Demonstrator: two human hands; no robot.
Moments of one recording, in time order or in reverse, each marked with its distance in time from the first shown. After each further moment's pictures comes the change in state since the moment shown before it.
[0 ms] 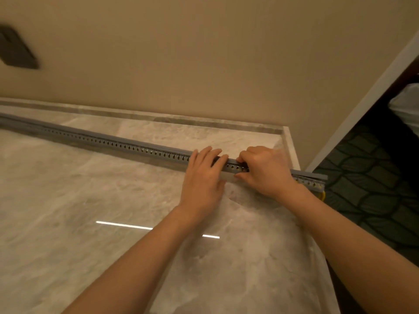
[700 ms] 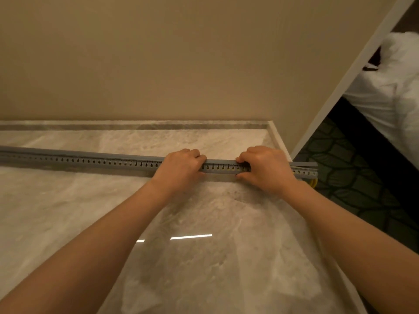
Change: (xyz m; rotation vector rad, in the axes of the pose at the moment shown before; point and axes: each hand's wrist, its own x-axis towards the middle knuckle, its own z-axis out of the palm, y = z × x) left_hand 0.043 -0.069 -0.029 0.278 -0.349 0.329; right_hand -0.003 -0.012 -0.004 -0.021 -0.068 0.145
